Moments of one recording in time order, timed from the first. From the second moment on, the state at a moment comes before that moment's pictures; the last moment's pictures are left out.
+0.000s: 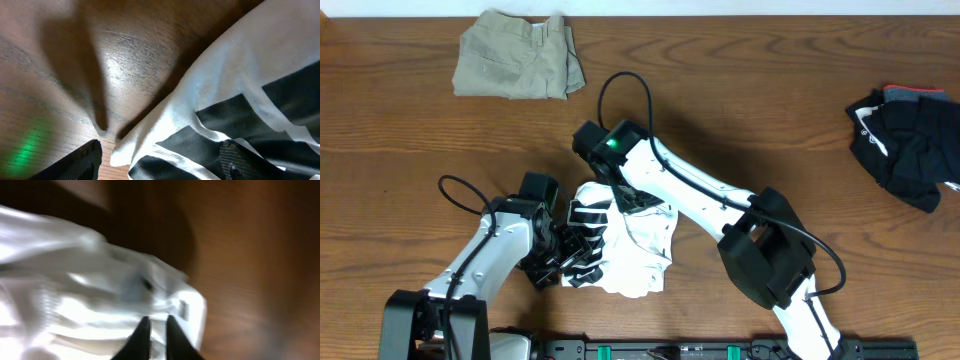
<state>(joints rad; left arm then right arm) -0.15 1.44 0.65 -0.87 0.28 -0.75 0.85 2.20 1.84 -1.36 0.21 0.60</state>
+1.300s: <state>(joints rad) -0.18 1.01 0.66 -0.97 0.43 -0.61 0.82 2.07 1.86 -1.32 -0.21 0.55</state>
